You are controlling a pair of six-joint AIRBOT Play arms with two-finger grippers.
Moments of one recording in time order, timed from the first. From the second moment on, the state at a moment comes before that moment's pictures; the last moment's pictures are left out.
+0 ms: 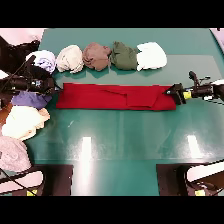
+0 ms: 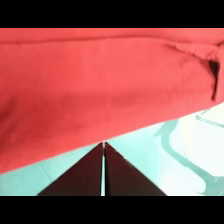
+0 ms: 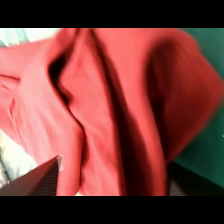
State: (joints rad) left arm 0.21 -1.35 1.13 0.76 -1.17 -1.16; right arm -0.37 -1.72 1.20 -0.68 1.27 1.14
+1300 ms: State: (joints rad) left arm -0.50 -2.02 1.81 0.86 -0.99 -1.44; right arm 0.01 -1.52 1.77 -0.65 1.45 1.26
